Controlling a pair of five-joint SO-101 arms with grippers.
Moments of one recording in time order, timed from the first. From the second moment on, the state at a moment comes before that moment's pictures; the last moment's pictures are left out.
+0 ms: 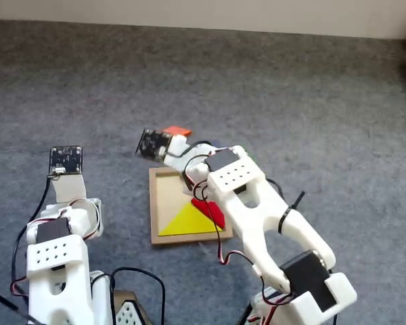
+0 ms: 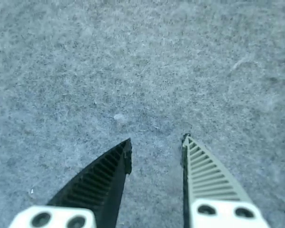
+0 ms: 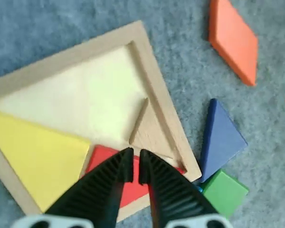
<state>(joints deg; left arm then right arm) -23.1 -54.6 77.3 49.0 -4.9 -37.0 -4.6 27.9 49.3 43.9</state>
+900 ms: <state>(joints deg) -23.0 -54.6 77.3 49.0 -4.9 -31.5 3.4 34.2 32.6 38.3</state>
